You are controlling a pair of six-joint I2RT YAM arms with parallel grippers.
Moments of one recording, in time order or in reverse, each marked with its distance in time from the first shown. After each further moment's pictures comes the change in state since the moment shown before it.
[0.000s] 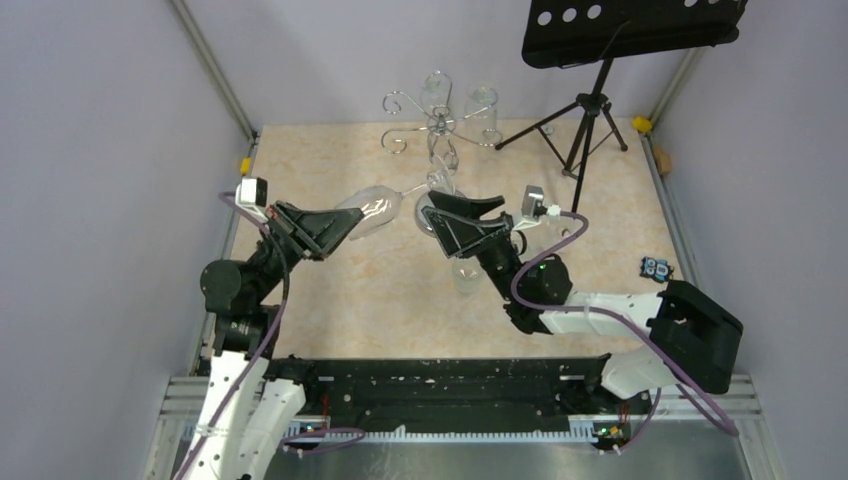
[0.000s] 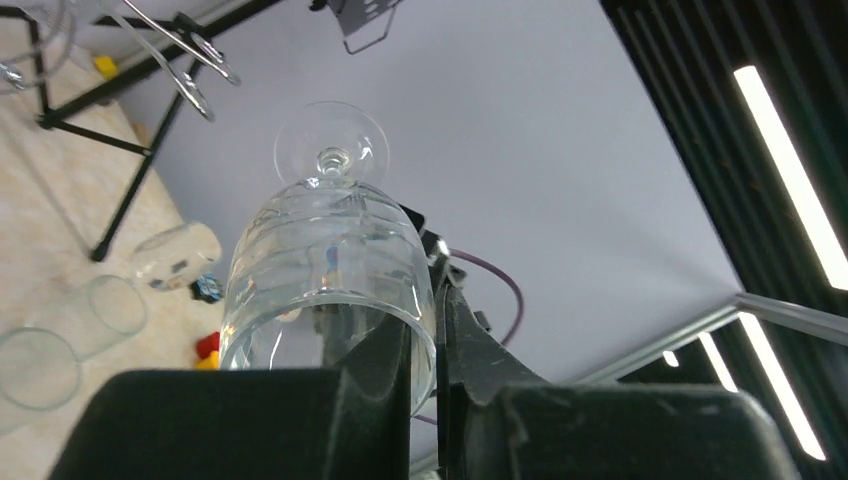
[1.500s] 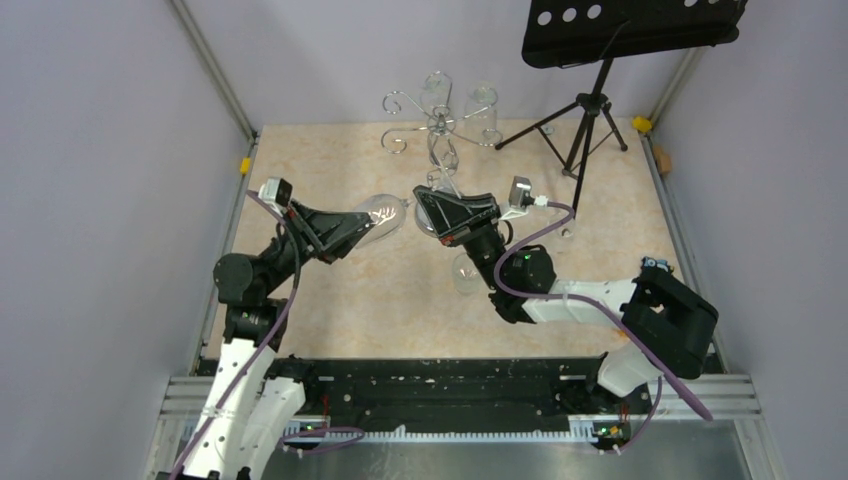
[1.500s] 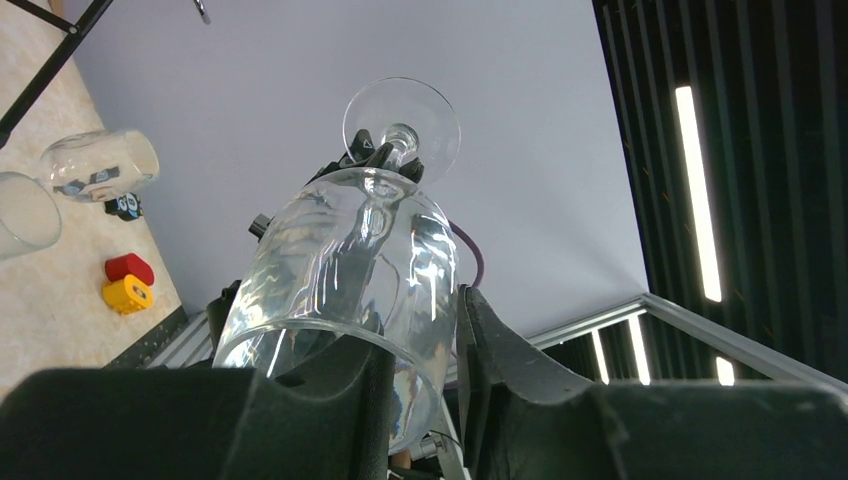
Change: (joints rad) left arm 0.002 0.051 -0.049 0.073 0.094 -0.206; right arm -0.017 0.114 0.088 0.063 -0.017 0.043
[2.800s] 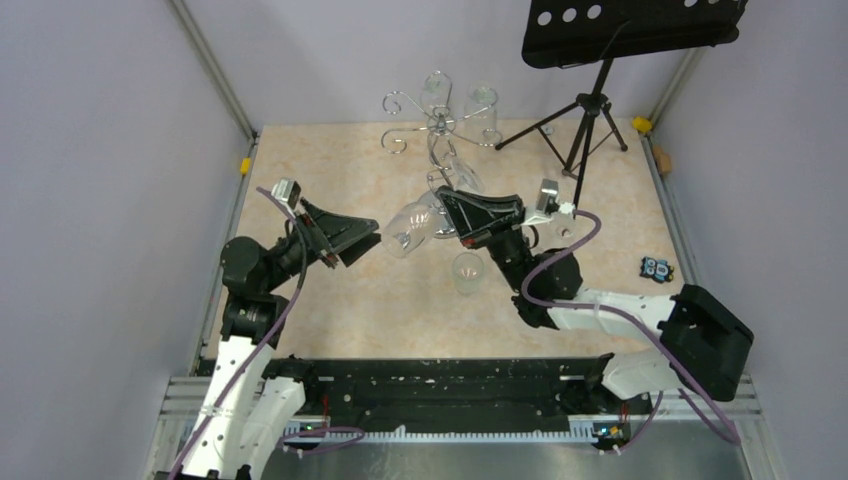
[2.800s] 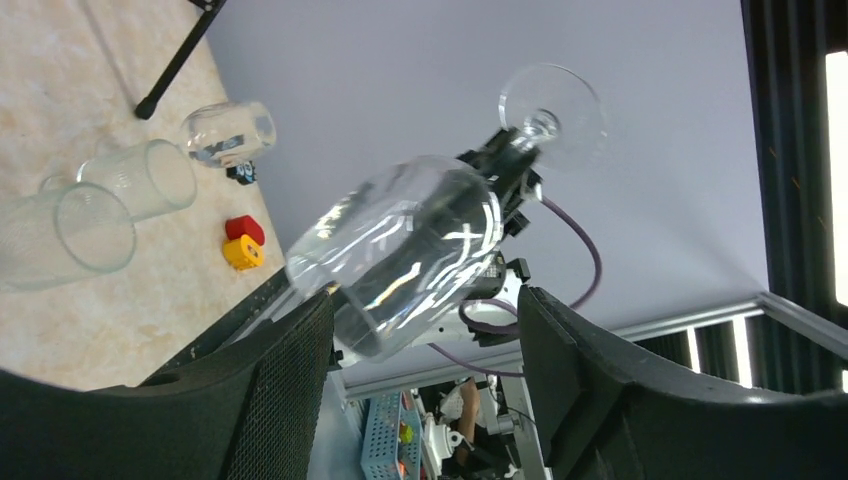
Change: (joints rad) left arm 0.005 0.021 0.041 -0.298 0.064 0.293; right arm -0.053 -0.203 -0.104 -0.097 -0.047 -0.172
